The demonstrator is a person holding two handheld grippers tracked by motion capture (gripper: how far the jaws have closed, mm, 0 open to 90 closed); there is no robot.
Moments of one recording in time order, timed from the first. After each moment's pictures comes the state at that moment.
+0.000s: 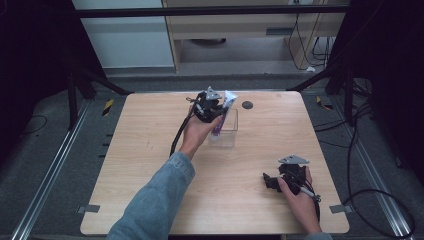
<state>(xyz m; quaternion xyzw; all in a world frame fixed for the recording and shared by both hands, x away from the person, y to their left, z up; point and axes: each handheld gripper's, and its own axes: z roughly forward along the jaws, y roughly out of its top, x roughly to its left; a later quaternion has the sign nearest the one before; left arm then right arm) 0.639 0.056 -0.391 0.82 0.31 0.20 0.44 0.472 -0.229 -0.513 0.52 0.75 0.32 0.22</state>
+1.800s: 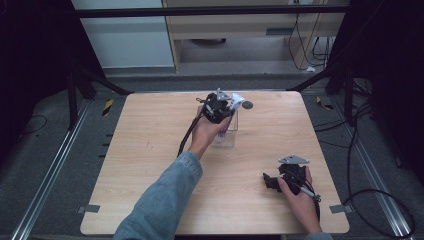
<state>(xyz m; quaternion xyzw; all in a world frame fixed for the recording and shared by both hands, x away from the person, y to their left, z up) 0.645 0.028 -0.399 0.83 0.31 0.20 0.42 0.472 -0.229 -0.513 0.53 0.75 0.32 0.22</state>
